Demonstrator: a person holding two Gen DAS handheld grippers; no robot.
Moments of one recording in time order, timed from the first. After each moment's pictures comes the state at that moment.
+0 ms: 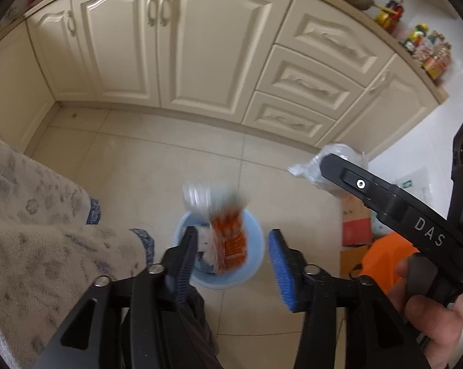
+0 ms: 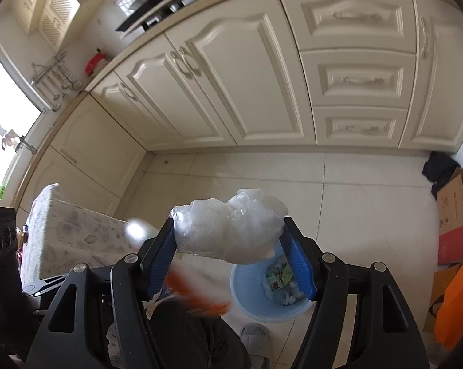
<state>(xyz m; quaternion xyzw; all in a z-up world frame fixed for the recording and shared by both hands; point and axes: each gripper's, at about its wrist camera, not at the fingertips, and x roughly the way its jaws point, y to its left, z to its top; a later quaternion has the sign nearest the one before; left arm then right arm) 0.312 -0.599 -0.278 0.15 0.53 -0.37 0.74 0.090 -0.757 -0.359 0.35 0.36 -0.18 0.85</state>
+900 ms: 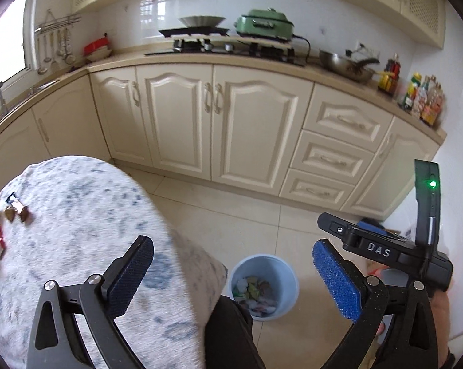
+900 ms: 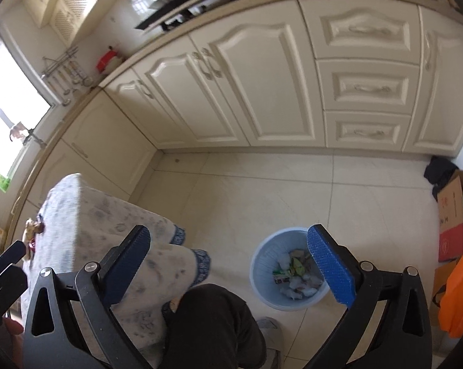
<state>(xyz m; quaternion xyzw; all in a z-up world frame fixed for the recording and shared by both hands) 0.242 -0.488 -0.181 0.10 0.36 -0.34 0.86 0.089 -0.676 -0.292 0.31 0.33 -0.17 0.87</state>
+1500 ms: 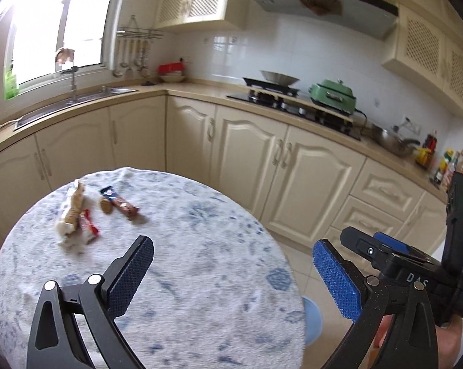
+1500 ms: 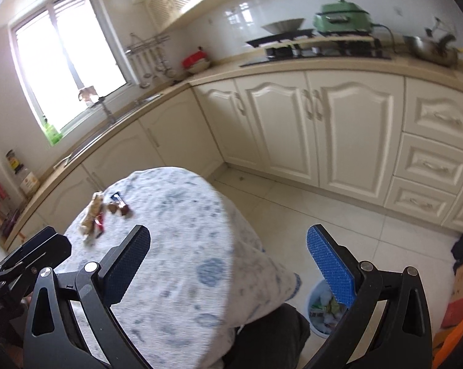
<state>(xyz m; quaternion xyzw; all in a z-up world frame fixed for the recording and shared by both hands) 0.160 -0.235 -0.117 -0.01 0.29 -0.24 0.93 0.138 -0.516 -0.182 0.20 0.28 -0.04 0.94</state>
